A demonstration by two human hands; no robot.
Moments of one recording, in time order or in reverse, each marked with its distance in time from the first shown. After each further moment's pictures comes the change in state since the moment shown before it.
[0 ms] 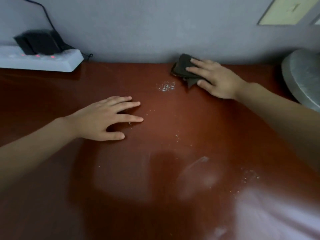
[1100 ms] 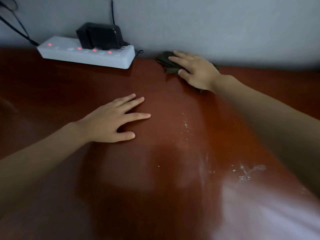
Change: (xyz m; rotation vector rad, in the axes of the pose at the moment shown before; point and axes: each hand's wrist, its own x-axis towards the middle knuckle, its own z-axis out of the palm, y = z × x) left_hand -0.106 -0.051 0.011 -0.062 0.016 -0.176; right_hand 0.155 -0.137 0.027 0.099 -0.060 0.067
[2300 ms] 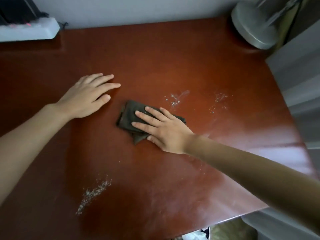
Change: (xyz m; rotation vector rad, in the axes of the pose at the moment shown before) left_hand 0.026 0.101 0.011 -0.011 0.013 -0.053; right_hand -0.306 -0.140 0.063 -0.141 -0.071 -0.021
